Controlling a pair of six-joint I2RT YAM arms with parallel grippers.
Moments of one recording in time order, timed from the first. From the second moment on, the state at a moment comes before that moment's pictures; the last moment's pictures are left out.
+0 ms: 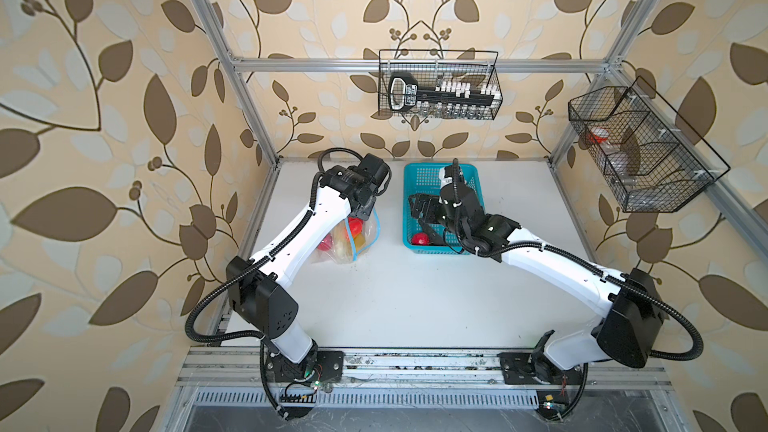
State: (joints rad) left arm -0.51 1.61 1.67 -1.23 -0.50 -0.16; right arm 0.74 1.50 1.26 -0.28 0.32 0.61
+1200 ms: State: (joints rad) left arm -0.49 1.52 1.60 -1.19 -0.45 -0.16; right arm 0.44 1.89 1.66 -0.77 0.31 0.73
